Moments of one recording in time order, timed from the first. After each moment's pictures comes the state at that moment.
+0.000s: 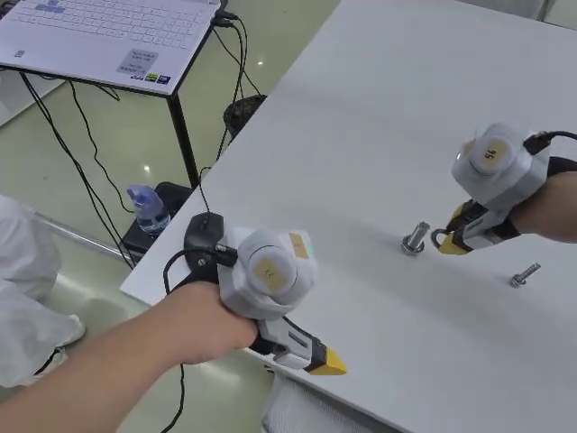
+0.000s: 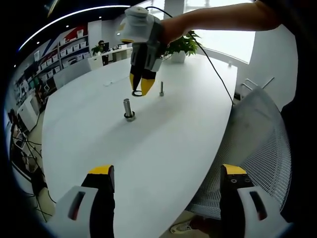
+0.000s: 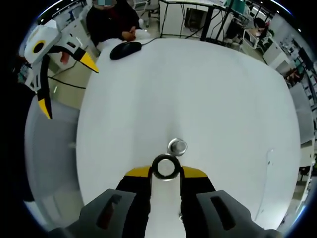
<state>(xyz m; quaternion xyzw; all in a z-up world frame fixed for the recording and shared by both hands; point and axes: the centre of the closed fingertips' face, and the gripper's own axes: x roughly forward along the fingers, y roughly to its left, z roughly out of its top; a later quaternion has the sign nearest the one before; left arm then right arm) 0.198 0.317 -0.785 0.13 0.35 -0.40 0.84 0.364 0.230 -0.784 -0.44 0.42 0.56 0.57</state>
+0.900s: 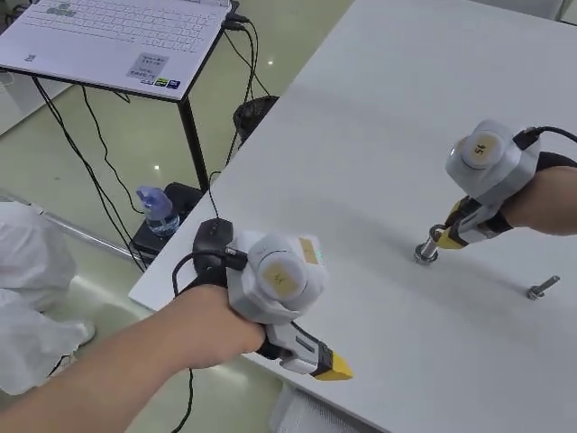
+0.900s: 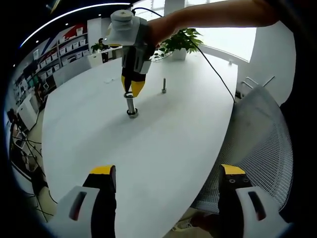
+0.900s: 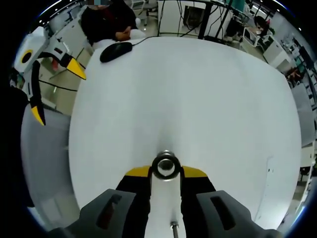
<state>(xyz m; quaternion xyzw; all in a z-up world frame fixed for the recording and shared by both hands) 0.207 0.325 -0.790 0.13 0.36 -0.40 0.83 0.389 0.250 -0.803 -0.44 0.42 0.56 0.56</state>
